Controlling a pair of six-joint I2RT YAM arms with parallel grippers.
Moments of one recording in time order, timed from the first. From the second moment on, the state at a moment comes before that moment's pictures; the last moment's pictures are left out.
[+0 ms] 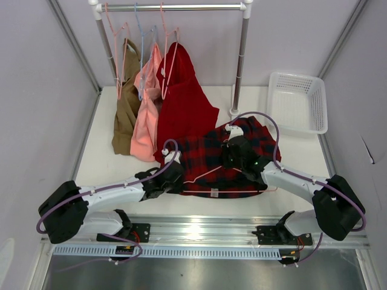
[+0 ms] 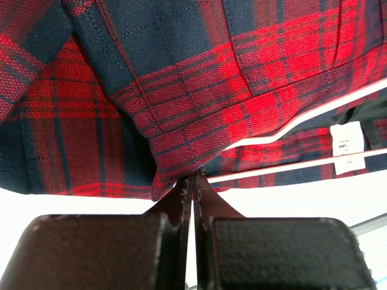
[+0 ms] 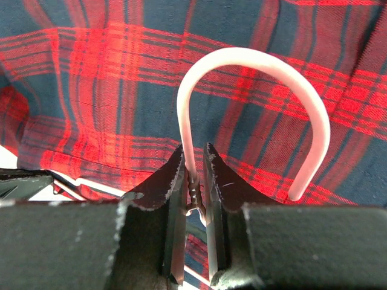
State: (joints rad) left arm -0.91 1.23 0.54 -0.24 -0.23 -0.77; right arm 0.72 1.36 0.75 -0.06 0.15 0.44
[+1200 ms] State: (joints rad) left arm -0.91 0.96 0.70 -0.43 -0.28 -0.73; right arm 0.69 1.40 0.67 0.22 -0.04 0.55
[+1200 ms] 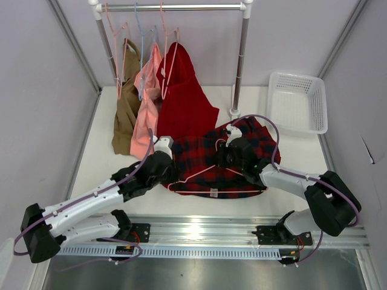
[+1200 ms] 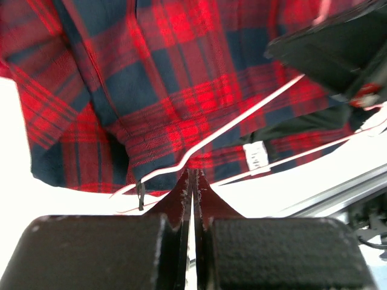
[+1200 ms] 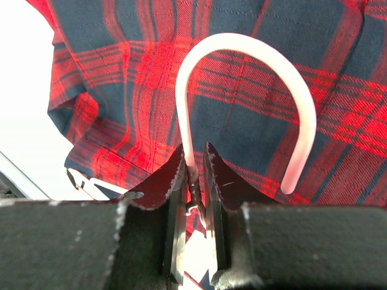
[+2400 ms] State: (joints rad) left arm -0.85 1.01 0.77 -0.45 -0.14 -0.48; right arm 0.71 1.25 0.67 0.15 0.07 0.53
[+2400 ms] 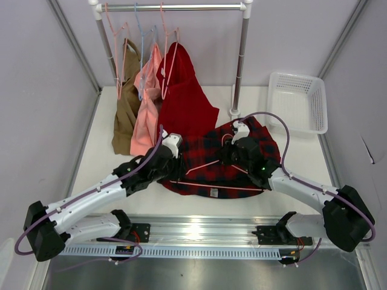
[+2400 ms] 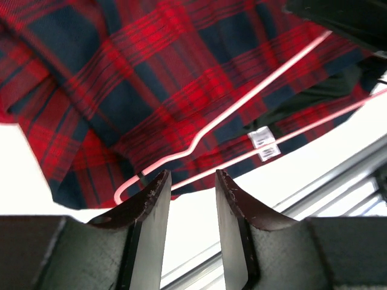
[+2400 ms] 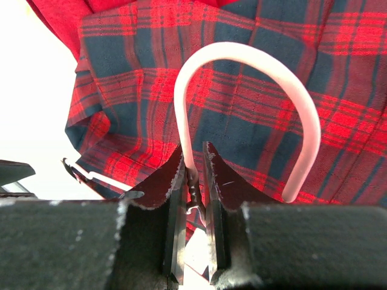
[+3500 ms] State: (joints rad) left arm -0.70 1.06 1.13 -0.49 -0.02 -0.30; right arm 0.71 1.21 1.06 -0.05 0.19 0.33
